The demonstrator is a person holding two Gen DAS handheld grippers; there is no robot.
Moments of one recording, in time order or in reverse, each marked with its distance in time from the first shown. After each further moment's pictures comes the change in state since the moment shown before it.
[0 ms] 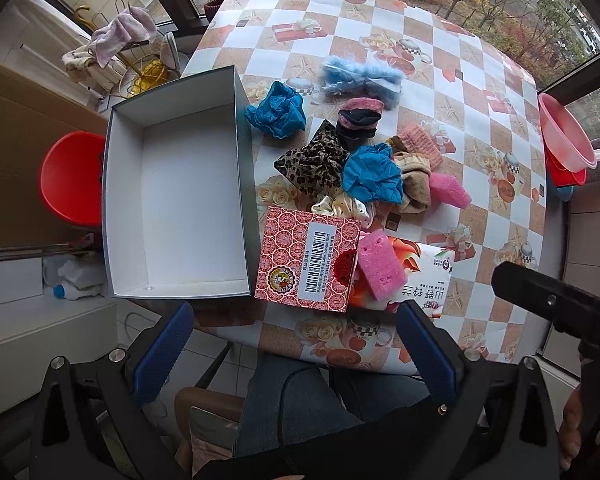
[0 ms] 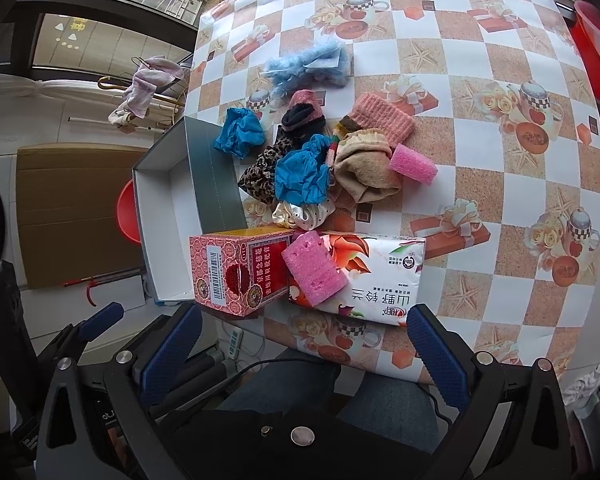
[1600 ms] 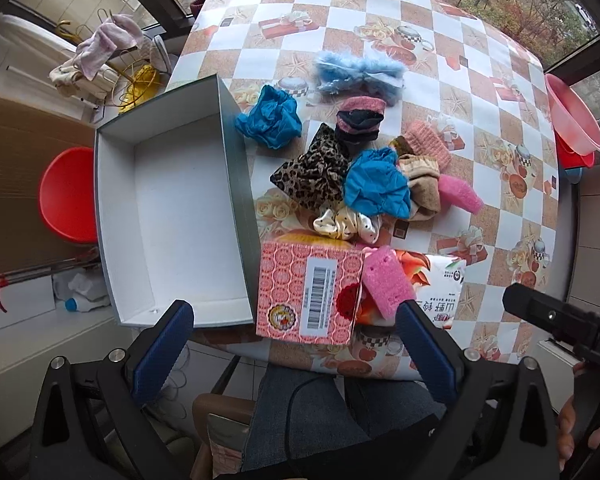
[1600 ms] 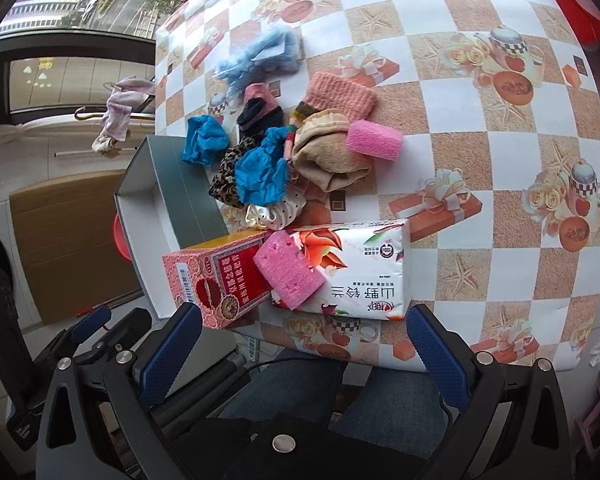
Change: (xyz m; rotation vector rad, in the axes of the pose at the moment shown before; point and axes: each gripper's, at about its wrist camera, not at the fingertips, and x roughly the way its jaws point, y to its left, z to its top) left arm 0.016 -0.015 0.045 0.075 0.049 0.042; right arm 0.016 -0.050 0.011 0.167 0.023 0.037
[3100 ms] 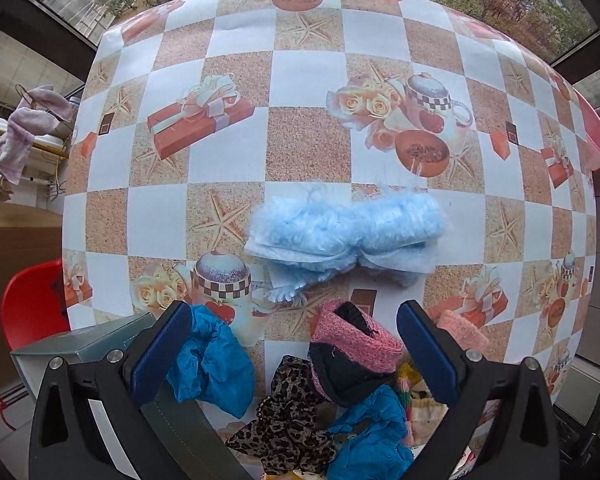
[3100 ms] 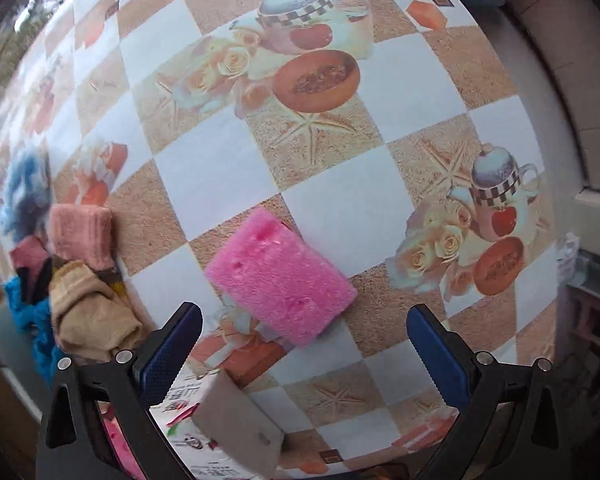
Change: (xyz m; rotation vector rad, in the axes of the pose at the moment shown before) left arm 0.129 -0.040 0.227 0.138 -0.056 -0.033; right arm 0.062 -0.145 0.080 0.398 -0.155 -0.318
